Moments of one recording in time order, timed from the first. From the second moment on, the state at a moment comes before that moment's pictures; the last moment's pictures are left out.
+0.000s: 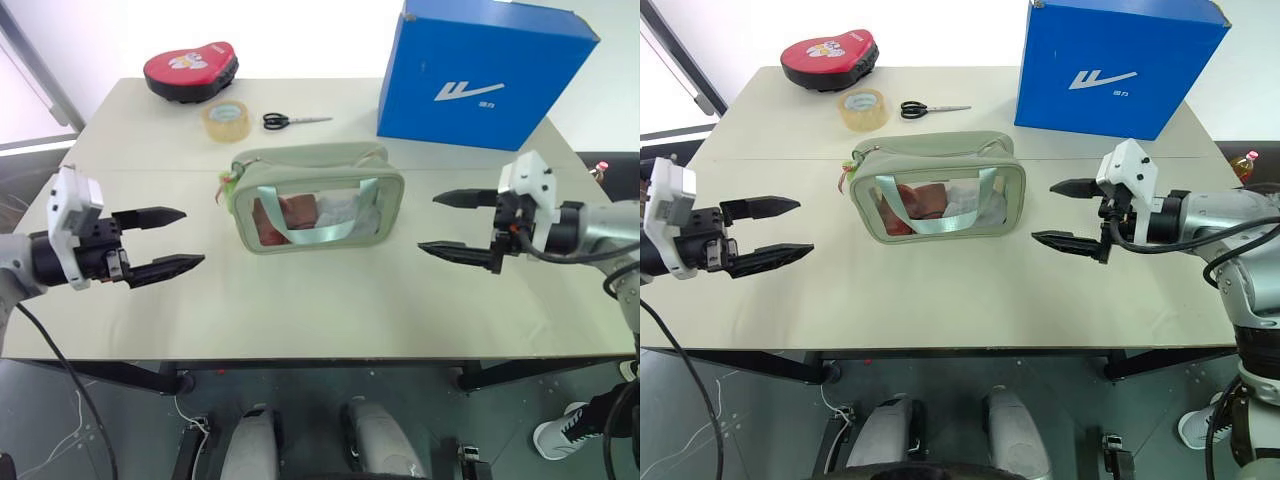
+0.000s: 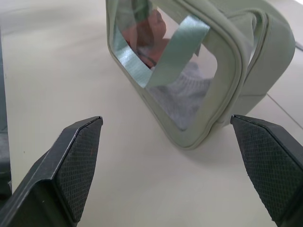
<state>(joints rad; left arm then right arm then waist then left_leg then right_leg) -0.21 0.99 0.40 -0.21 -0.71 0.58 -1.19 -0.48 -0.96 -0.12 -0.23 0.56 0.60 1.09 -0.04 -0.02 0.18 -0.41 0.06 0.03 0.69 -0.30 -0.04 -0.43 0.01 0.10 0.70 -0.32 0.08</state>
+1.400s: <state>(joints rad) -0.42 0.95 0.26 -0.12 -0.71 0.52 -1.27 -1.37 -0.55 0.54 0.27 0.10 0.78 1.23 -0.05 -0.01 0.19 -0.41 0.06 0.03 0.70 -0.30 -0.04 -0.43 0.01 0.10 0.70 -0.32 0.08</state>
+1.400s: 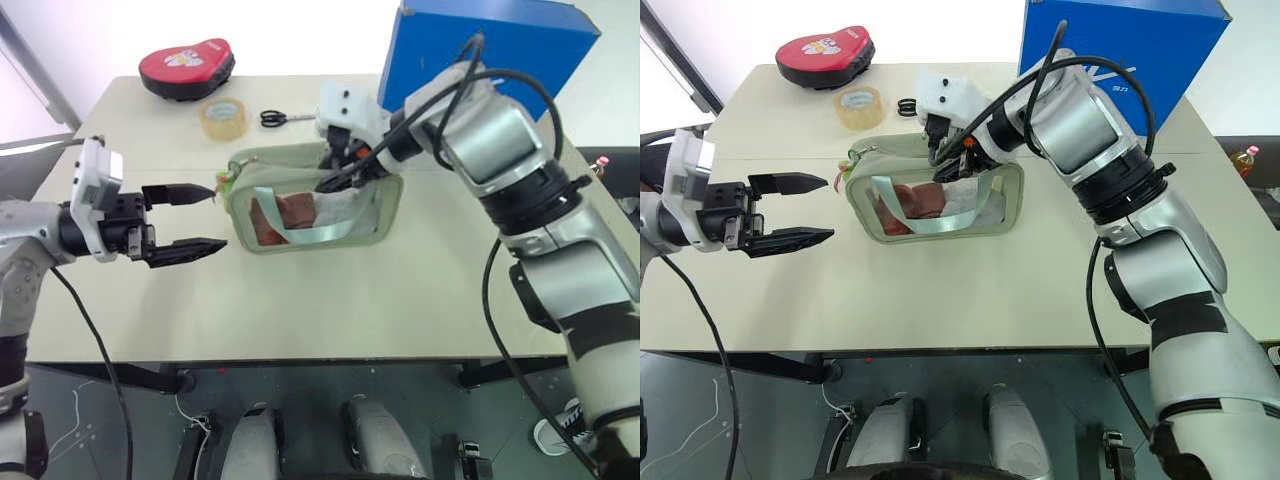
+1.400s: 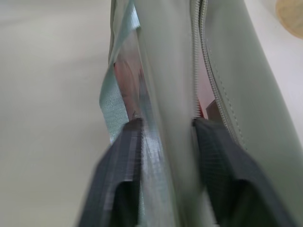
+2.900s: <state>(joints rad) -0.45 0.95 0.25 -0.09 -0.71 0.52 -1.28 -1.13 -0.72 0.40 -0.15 0.15 0.70 1.11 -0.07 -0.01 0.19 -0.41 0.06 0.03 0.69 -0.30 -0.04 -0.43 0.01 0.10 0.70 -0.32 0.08</state>
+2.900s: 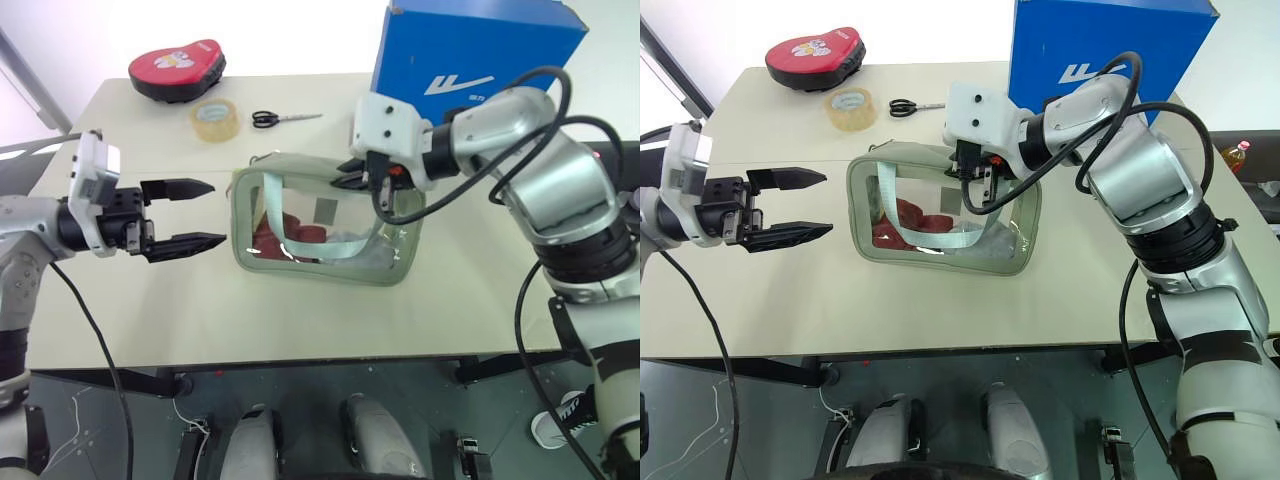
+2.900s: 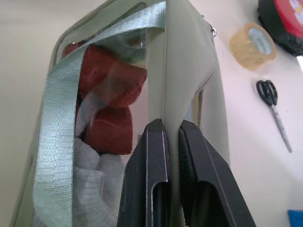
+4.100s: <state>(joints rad) -0.48 0.96 0.24 -0.09 -0.71 0.54 -1.30 -0.89 -0.81 0.36 -0.44 0.26 0.67 1.18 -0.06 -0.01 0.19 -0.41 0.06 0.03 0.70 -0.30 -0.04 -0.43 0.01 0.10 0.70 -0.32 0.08</state>
